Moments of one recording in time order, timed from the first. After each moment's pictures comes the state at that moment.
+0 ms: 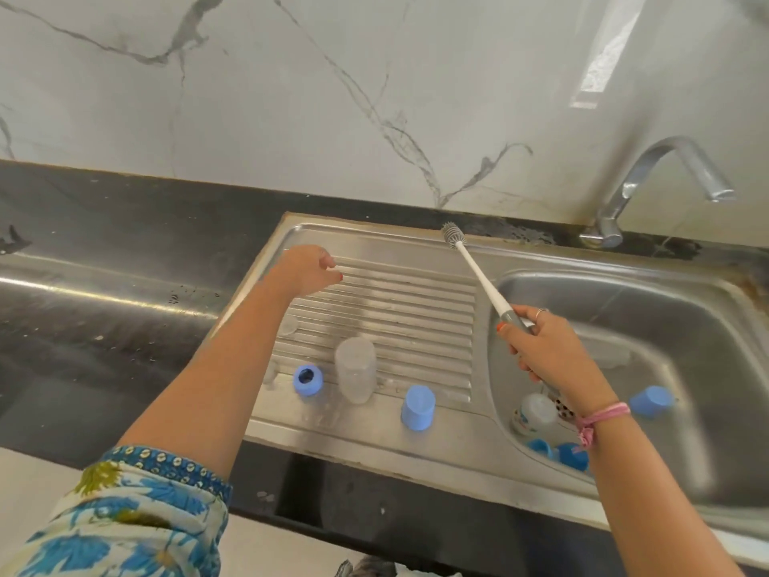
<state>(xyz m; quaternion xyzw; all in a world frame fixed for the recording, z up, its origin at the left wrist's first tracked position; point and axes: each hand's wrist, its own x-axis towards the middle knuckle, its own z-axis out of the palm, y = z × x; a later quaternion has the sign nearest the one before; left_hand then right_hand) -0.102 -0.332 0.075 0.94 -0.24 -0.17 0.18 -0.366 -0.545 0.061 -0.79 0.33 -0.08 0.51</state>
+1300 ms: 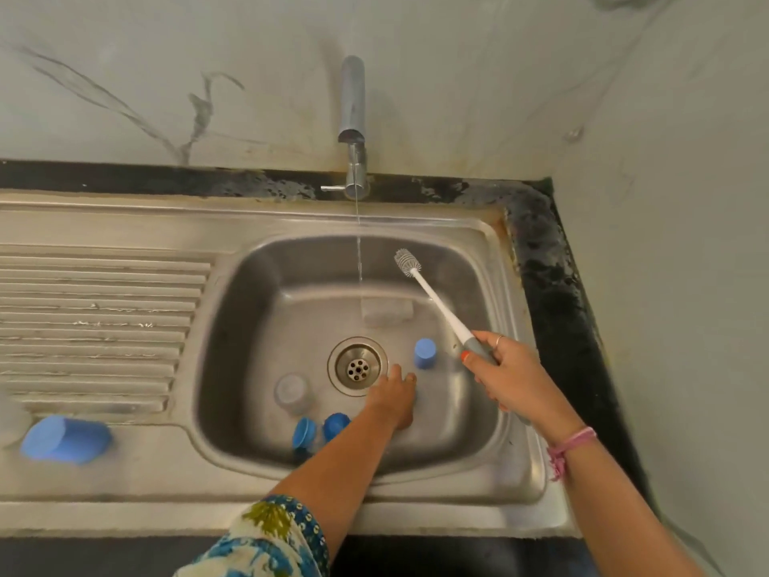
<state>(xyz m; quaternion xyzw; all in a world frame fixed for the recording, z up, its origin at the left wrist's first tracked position) -0.471 -0.703 -0.154 0.82 -0.46 -0.33 -0.08 -0.590 -0.814 -0.006 -0.75 0.42 -0.01 0.51</state>
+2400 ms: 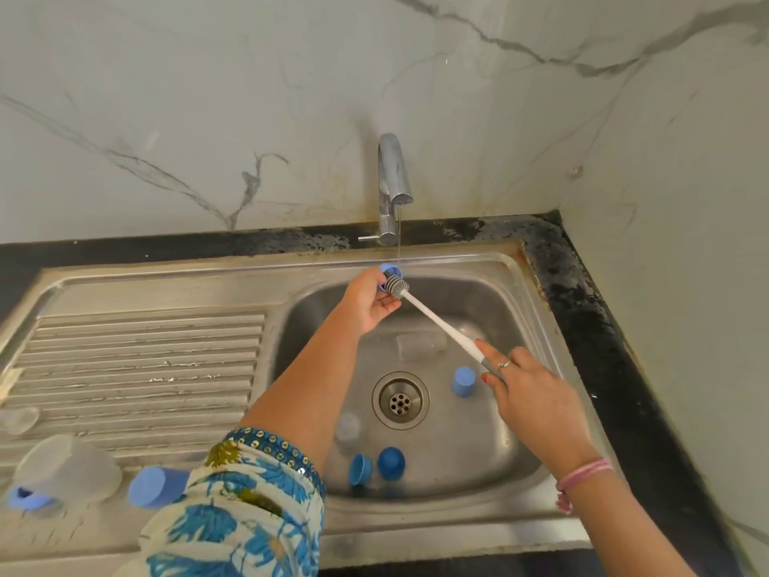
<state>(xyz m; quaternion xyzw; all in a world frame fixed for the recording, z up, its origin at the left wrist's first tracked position) -0.304 -0.722 0.012 0.57 0.08 -0.48 0.66 -0.569 -0.756 0.014 -0.94 0.34 -0.05 0.01</state>
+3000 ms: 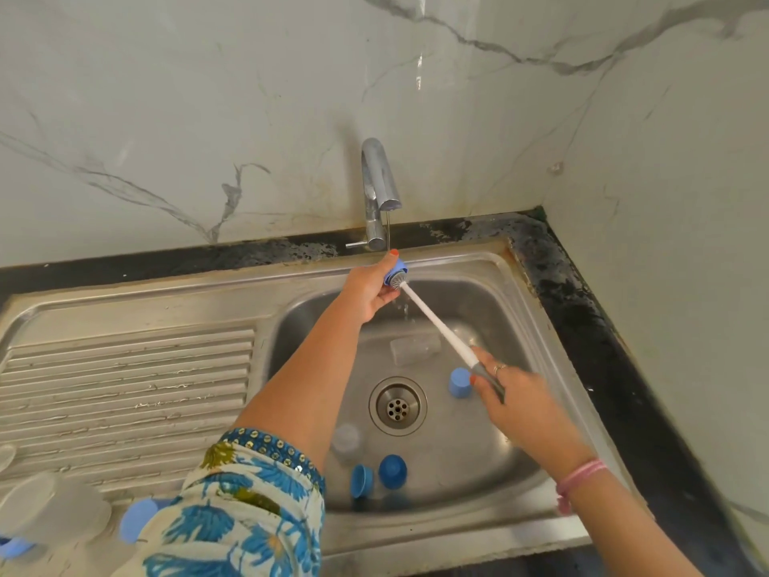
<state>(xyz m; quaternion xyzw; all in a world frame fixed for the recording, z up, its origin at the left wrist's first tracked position) -0.293 -0.748 0.014 0.62 -0.01 -0.48 0.62 -0.560 -0.745 0.022 -0.84 0.43 -0.04 0.32</state>
